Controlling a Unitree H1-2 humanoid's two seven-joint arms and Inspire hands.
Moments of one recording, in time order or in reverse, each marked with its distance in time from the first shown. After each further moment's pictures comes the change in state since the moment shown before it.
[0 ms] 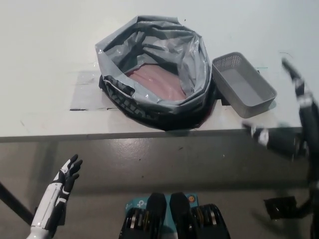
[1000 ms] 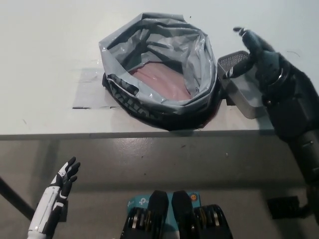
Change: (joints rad) left_arm 0.015 0.000 0.013 -0.010 0.000 -0.025 -0.007; right_arm -0.711 -0.008 0.173 1.037 -0.217 0.461 0.220
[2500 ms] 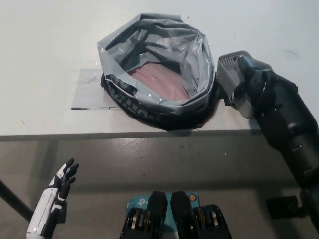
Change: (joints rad) left_arm 0.010 0.000 0.006 0.002 0.000 -0.016 -0.002; right_arm -0.012 0.016 0.076 0.140 -0.249 0.019 0.152
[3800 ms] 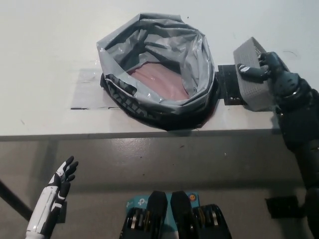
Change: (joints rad) left_arm -0.006 0.001 0.003 0.007 0.009 -0.011 0.000; right_arm 0.052 0.000 -0.360 0.019 0.332 -0.111 -0.271
